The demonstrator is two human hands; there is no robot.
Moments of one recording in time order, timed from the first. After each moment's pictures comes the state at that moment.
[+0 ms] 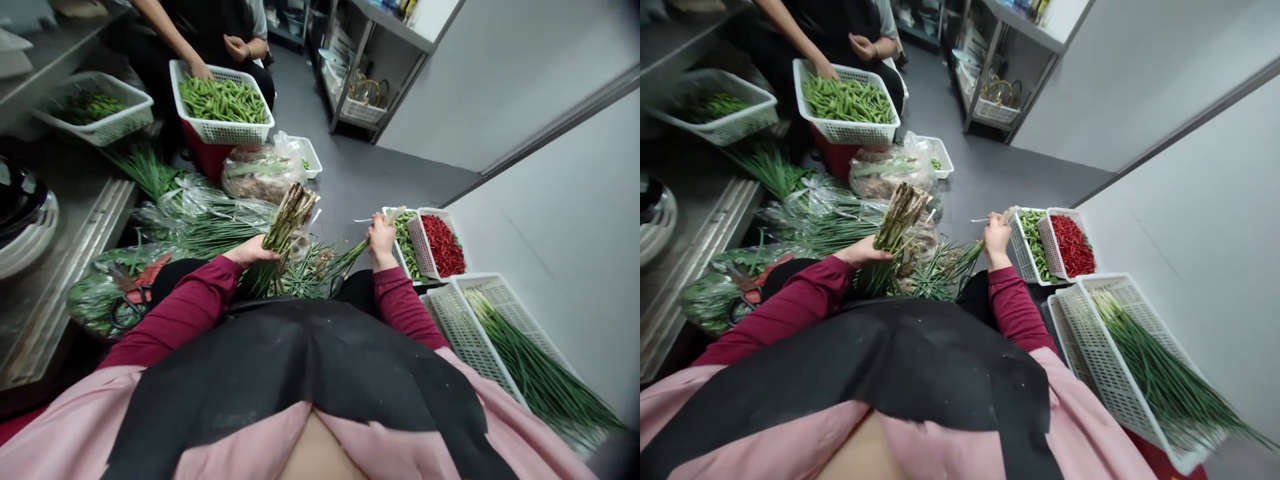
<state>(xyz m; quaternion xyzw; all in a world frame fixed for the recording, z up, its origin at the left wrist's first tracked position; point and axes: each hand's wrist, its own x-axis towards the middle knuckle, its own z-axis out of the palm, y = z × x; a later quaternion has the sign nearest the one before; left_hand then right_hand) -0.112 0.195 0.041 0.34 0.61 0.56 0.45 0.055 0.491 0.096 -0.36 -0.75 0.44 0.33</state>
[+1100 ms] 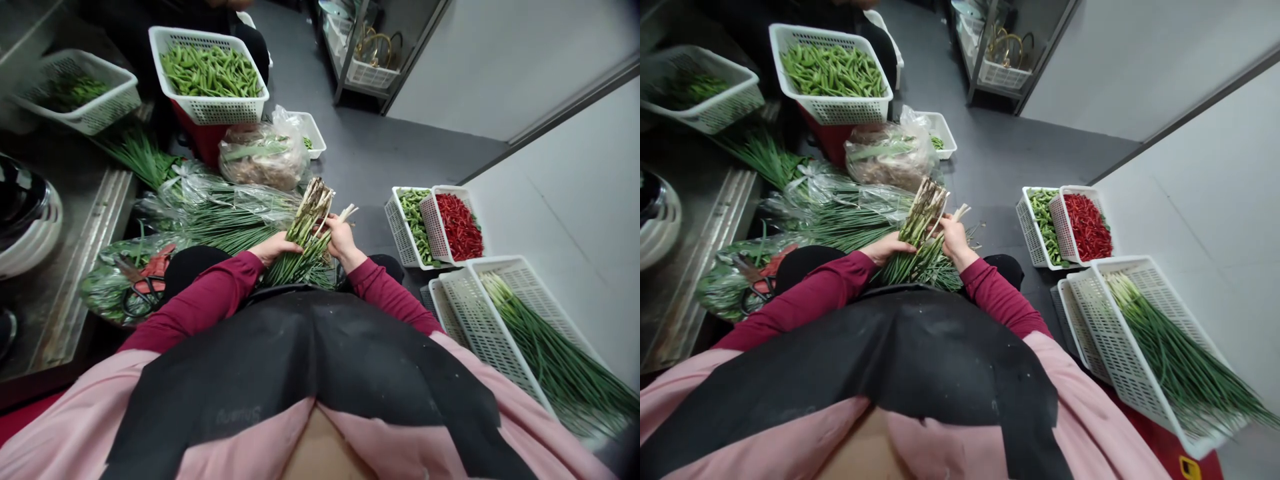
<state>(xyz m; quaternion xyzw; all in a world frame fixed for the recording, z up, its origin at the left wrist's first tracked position) -0.072 0.231 0.027 0.20 0.50 0.62 0.57 0.018 0.386 0.057 -0.33 -0.43 0.82 0.18</state>
